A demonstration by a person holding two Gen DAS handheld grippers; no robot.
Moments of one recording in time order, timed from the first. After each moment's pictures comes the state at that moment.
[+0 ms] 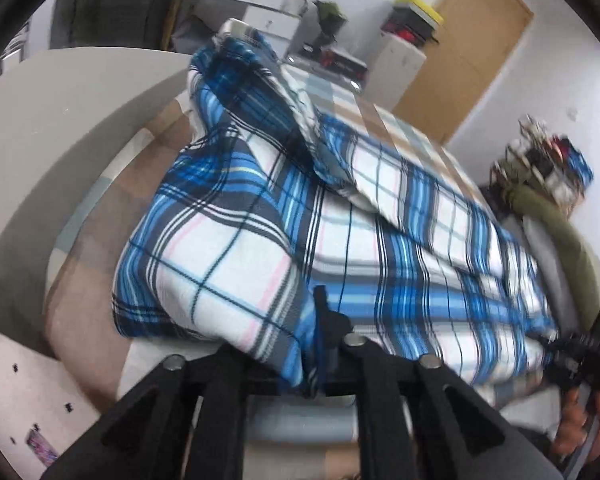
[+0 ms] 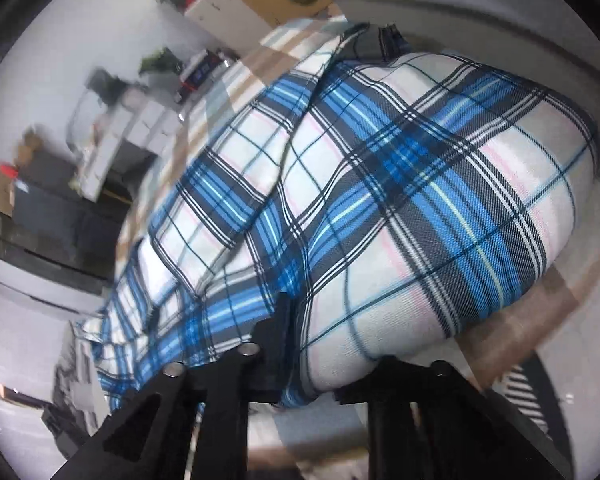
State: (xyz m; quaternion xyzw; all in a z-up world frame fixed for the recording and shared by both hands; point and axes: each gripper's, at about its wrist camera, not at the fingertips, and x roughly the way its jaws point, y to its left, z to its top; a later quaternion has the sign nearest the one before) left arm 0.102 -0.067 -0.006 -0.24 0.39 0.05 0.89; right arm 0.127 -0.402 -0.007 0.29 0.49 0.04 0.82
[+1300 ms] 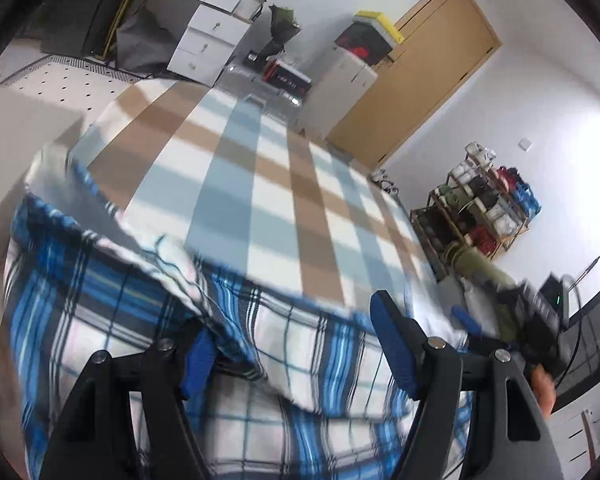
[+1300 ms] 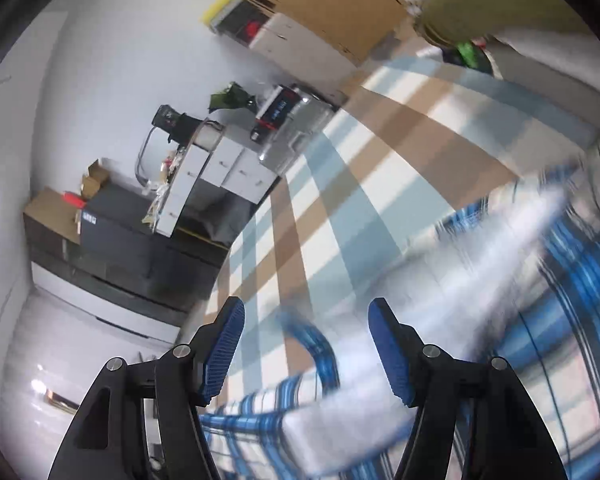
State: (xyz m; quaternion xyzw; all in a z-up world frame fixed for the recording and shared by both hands) left arm 0.260 -0.050 0.024 -0.32 0.33 -0.06 0.88; right arm 0.299 -0.363 0.029 0.37 0.37 0.13 0.84
